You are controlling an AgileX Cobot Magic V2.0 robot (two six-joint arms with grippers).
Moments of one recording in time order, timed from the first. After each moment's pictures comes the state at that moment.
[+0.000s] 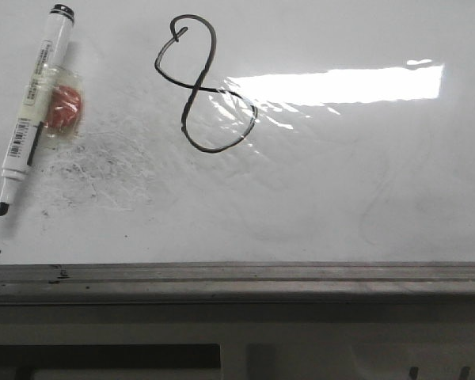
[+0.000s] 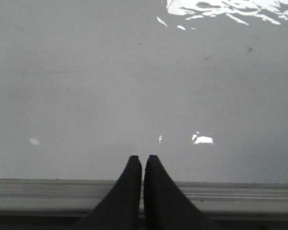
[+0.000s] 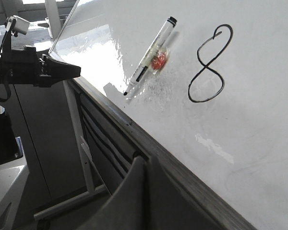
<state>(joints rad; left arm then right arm) -0.01 0.00 -0.01 0.00 0.33 -0.06 0.93 0.20 -0.10 -0.15 0.03 0.16</state>
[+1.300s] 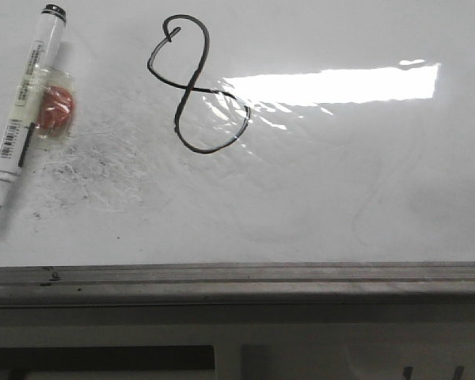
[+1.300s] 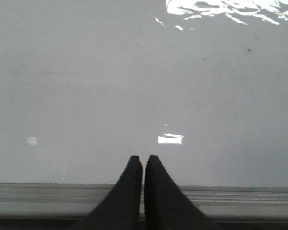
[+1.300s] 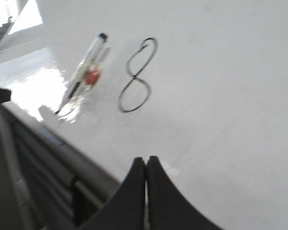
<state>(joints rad) -0.01 0.00 -0.01 0.00 0.33 -0.06 0.64 0.20 0.01 -0.15 -0.18 0.16</state>
